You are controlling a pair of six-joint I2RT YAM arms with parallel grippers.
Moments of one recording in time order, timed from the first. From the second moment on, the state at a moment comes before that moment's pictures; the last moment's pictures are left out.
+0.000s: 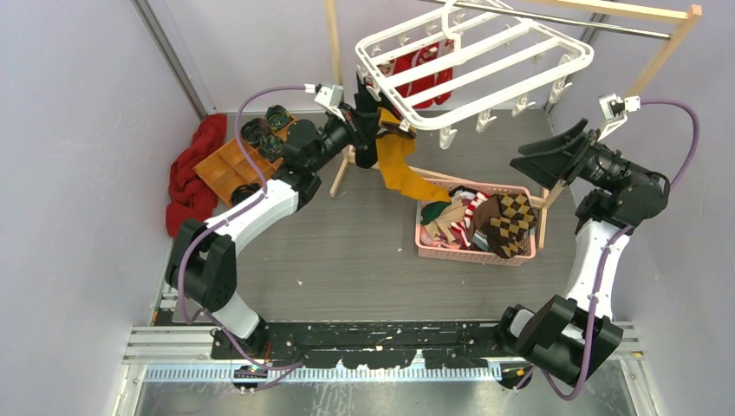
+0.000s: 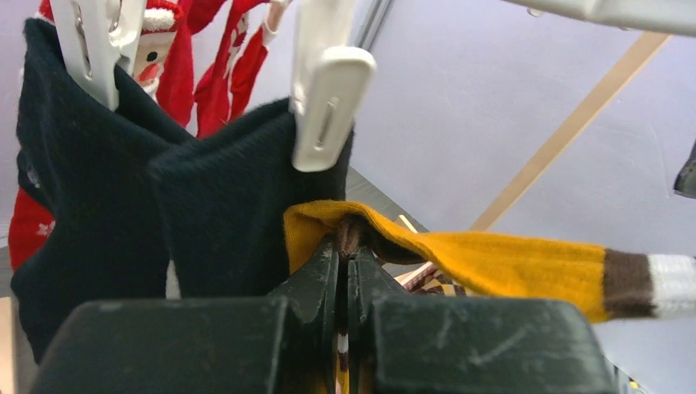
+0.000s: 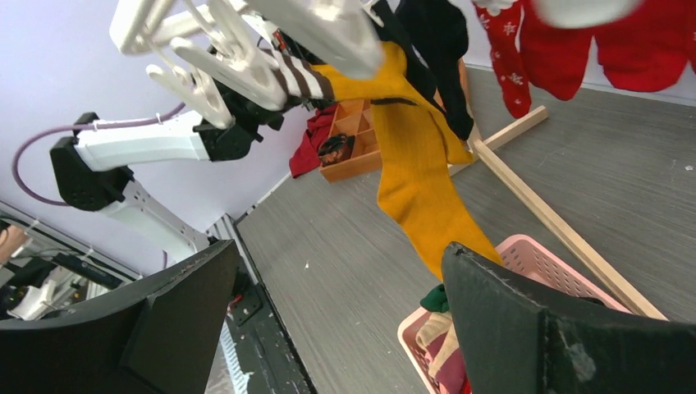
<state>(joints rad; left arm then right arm) -0.52 1.60 1.19 0.65 0.31 -0.45 -0.58 1.12 0.98 1.15 -1.52 1.52</state>
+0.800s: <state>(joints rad) -0.46 1.65 1.25 0.67 0.44 -0.58 -0.33 0.87 0.80 1.37 -1.45 1.67</state>
